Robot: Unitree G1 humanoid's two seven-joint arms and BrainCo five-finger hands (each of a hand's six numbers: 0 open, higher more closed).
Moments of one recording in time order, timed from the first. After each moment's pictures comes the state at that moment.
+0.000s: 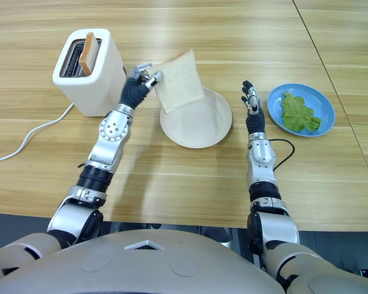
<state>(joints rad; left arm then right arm) -0.39 0.06 -0.18 0.39 0.05 -0.22 -0.09 -0.30 -0.21 -0.18 0.79 0.07 -0.68 0.12</state>
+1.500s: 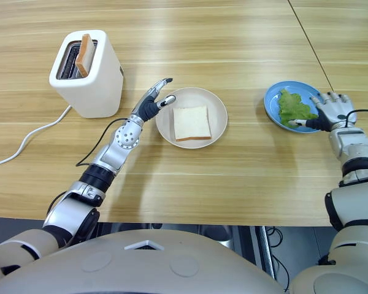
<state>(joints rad) -0.41 0.13 -0.30 0.48 0.44 -0.22 0.07 -0.59 -0.87 0.42 1.28 -1.01 -0.25 -0.42</state>
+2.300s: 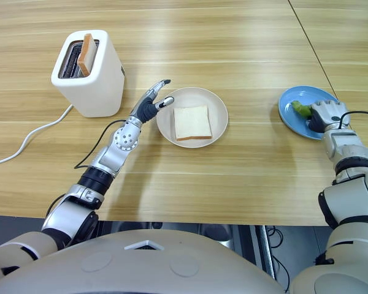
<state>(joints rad) -0.39 0.14 -0.30 0.44 0.45 -0.20 0.07 -0.61 -0.90 0.46 1.26 -0.86 -0.28 -0.48</state>
